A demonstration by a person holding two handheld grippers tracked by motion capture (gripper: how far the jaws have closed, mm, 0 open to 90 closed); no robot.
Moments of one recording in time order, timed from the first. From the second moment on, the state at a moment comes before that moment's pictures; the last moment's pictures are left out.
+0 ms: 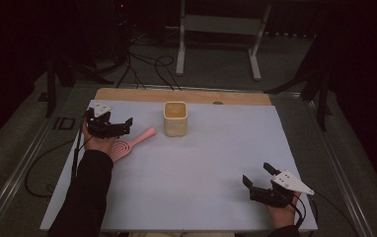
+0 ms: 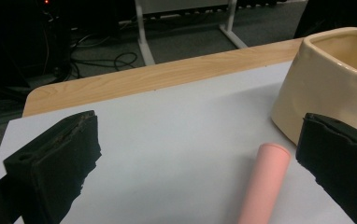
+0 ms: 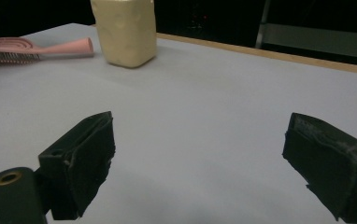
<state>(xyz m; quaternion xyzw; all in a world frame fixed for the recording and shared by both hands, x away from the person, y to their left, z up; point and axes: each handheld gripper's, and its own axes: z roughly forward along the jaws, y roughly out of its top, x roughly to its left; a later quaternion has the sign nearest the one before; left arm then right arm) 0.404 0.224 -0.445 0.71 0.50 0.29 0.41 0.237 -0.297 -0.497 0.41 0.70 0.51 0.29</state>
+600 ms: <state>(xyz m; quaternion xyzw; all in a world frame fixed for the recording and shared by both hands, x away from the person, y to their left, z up) 0.413 0.221 -0.448 0.70 0.51 0.29 0.40 0.236 -0.295 -0.497 0.41 0.70 0.51 0.29</state>
